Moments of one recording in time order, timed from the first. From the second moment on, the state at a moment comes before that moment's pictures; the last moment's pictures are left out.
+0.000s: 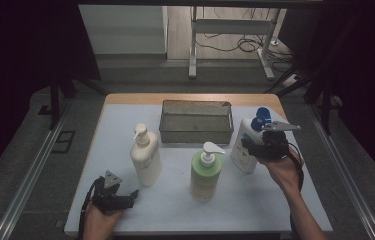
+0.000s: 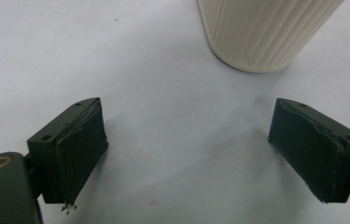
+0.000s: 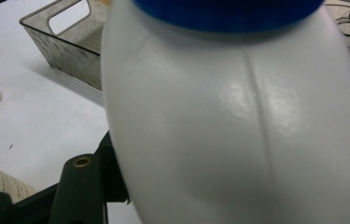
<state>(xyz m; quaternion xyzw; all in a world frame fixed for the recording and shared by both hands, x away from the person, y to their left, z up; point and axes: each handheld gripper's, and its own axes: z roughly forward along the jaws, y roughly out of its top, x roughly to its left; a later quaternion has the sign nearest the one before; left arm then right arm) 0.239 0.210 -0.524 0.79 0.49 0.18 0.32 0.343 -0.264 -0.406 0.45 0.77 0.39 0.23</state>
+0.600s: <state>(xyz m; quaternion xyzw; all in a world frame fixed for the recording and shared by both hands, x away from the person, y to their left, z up) 0.239 0.210 -0.524 0.79 0.49 0.18 0.32 0.333 -0.248 -0.368 0.41 0.79 0.40 0.22</state>
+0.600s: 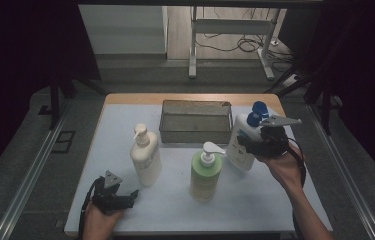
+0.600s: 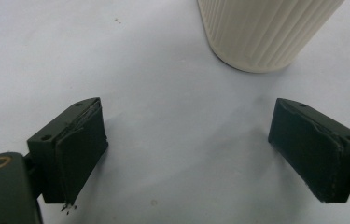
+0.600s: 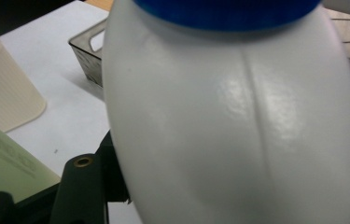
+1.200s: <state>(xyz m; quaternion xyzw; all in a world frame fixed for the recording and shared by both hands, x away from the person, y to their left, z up) 0.239 0.210 -0.524 0.79 0.49 0.18 0.32 0.346 -0.216 -0.329 0.39 0.79 0.42 0.21</state>
